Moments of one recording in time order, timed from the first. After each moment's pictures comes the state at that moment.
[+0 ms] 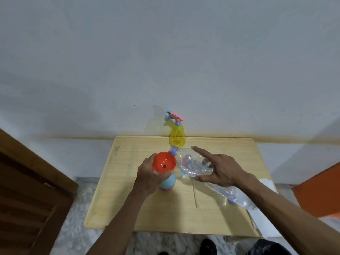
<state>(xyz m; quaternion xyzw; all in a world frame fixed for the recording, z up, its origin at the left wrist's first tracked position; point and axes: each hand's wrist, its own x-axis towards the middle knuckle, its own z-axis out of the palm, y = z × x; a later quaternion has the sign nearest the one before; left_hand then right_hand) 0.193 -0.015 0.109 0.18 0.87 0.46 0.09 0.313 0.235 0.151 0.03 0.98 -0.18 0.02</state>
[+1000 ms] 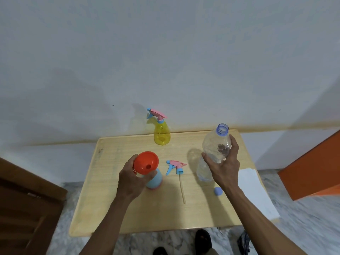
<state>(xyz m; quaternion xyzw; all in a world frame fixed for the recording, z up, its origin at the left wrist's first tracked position) 0.200 -0.012 0.099 0.15 0.87 0.47 0.10 0.352 0.237 0.118 0.37 0.73 -0.47 -0.32</state>
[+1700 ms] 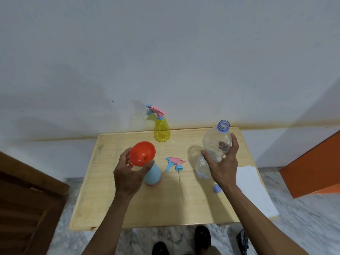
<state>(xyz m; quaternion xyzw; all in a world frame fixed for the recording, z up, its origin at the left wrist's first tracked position) 0.213 -0.007 0.118 0.11 0.84 0.53 0.02 0.353 0.239 0.111 0.37 0.72 -0.49 -0.32</state>
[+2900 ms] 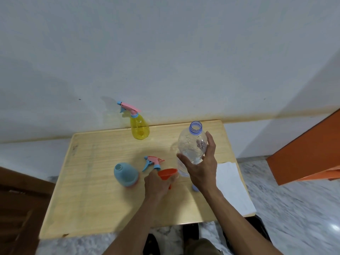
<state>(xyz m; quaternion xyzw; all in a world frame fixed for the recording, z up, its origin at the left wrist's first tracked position) 0.279 0.141 0.035 0.04 0.91 0.31 0.27 0.363 0.265 0.109 0.36 0.73 -0.51 -0.28</state>
